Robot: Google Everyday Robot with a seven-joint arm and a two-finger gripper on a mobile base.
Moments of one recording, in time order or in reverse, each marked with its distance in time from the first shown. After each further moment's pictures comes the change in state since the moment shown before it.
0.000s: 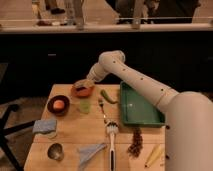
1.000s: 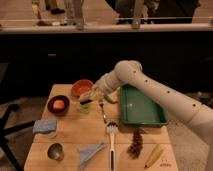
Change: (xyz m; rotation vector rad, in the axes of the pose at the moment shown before) arm 0.032 0.095 -0.067 -0.105 -0.079 -0.099
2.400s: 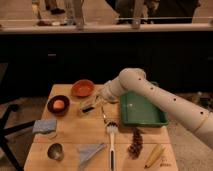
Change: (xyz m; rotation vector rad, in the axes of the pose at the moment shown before) arm 0.016 0.027 0.003 -0.031 -0.020 0.012
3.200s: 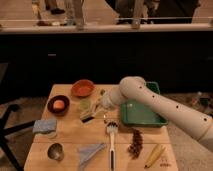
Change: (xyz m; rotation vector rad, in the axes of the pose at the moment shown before) arm 0.021 0.052 0.019 -0.082 0.001 0.003
